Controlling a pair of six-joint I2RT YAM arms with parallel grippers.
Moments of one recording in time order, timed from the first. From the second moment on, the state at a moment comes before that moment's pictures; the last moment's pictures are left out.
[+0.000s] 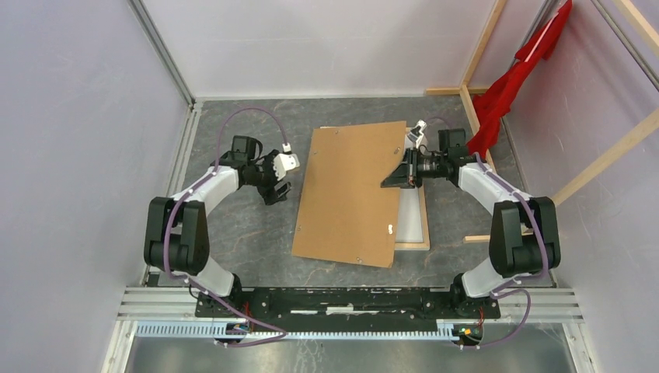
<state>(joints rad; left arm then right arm) -0.13 1.56 0.97 -0.46 0.59 0.98 0.12 1.55 0.97 -0.29 -1.06 0.43</state>
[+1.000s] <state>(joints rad) -0.27 1.67 0.89 -0.25 0.47 0.90 0.12 1.45 0.67 -0.08 -0.87 0.52</state>
